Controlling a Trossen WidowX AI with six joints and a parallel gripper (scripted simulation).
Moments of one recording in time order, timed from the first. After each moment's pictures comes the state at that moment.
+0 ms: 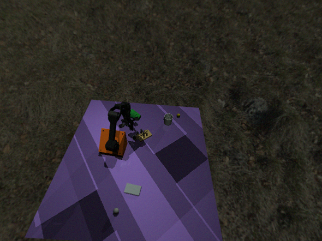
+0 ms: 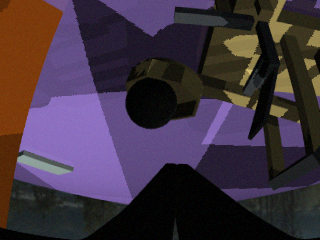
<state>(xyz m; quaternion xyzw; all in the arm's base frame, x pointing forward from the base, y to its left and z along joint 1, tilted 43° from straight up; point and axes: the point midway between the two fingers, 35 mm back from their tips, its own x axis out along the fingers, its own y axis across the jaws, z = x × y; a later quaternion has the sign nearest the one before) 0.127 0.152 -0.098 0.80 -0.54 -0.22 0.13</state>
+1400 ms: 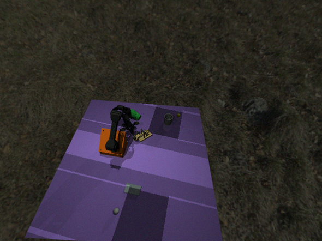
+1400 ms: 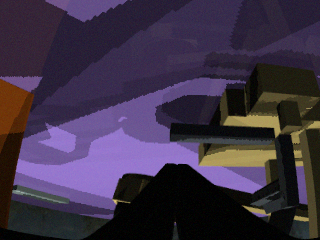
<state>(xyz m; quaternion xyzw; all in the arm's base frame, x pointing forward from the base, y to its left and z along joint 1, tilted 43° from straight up) 0.117 0.109 -0.152 0.80 -0.54 -0.22 0.13</state>
